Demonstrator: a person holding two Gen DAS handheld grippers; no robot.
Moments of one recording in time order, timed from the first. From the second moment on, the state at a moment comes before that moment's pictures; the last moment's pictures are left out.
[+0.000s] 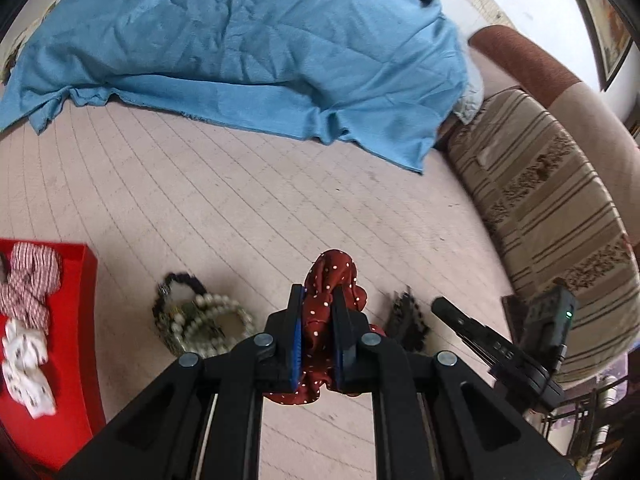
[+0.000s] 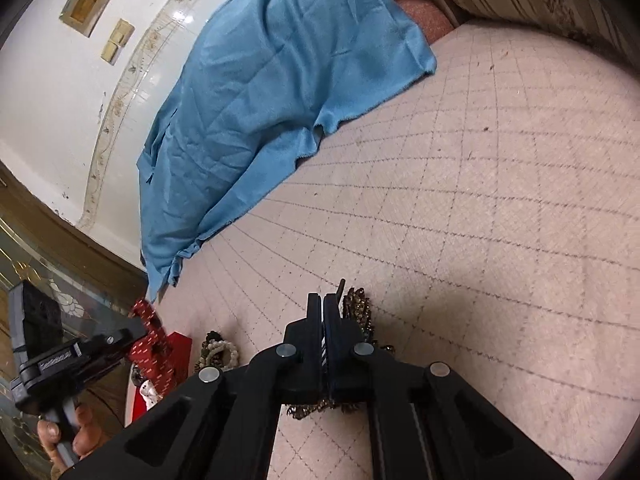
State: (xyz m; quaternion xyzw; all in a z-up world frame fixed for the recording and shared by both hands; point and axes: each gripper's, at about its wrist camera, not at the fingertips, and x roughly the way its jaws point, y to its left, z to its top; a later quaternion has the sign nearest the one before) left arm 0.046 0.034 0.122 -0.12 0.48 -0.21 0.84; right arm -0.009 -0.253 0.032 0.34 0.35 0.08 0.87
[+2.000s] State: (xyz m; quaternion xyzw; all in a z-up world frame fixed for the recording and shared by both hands) left arm -0.119 0.147 0.143 -0.01 0.40 0.00 0.92; right arm -0.105 -0.137 0.091 0.25 0.37 0.13 0.89
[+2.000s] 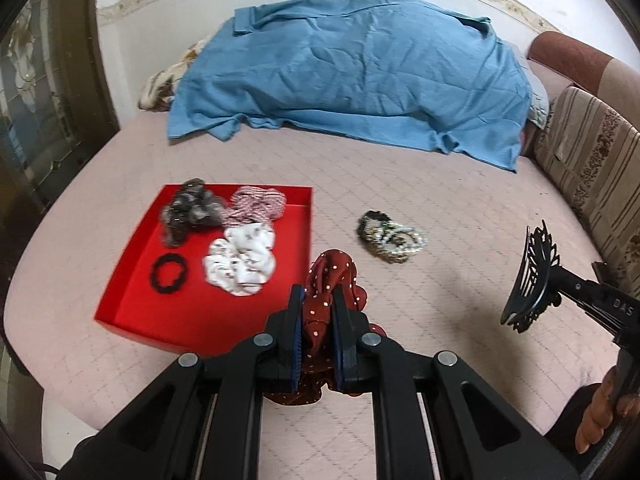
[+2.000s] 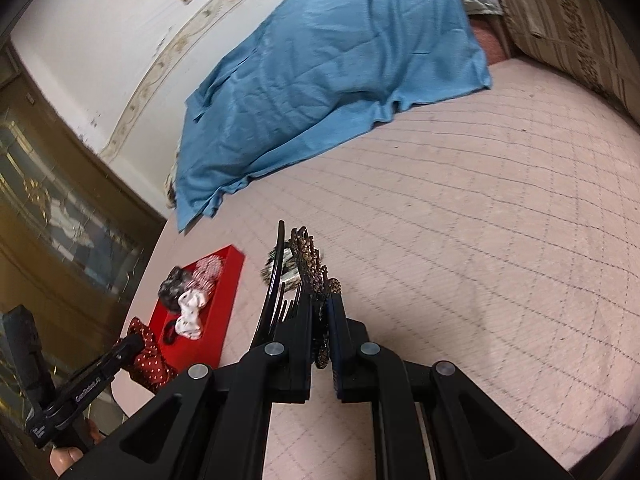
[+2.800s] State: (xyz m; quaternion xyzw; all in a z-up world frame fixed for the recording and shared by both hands) left arm -0.142 0.188 0.151 -0.01 0.38 0.03 0.92; right arm -0.114 -0.044 0.118 0.16 0.38 0.20 0.89
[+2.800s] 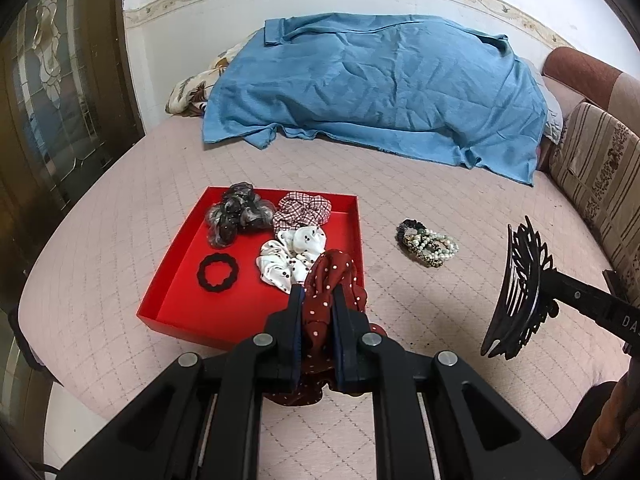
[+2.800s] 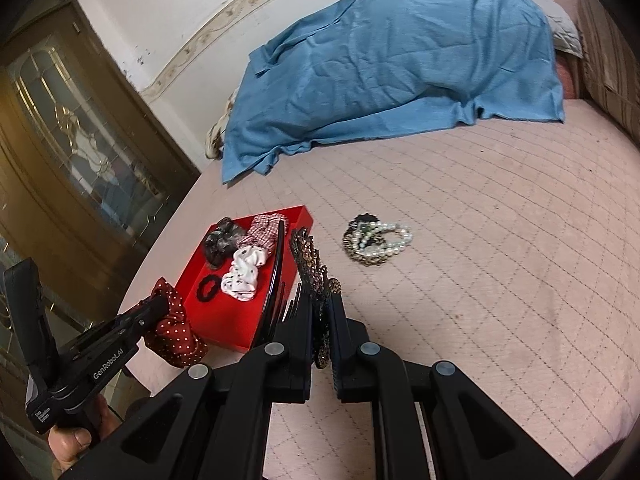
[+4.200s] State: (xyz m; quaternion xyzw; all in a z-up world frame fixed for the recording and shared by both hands) left arm -0.068 0.345 0.089 -0.19 0.43 0.04 0.88; right arm -0.047 0.113 0.098 0.05 0.43 0.27 0.86
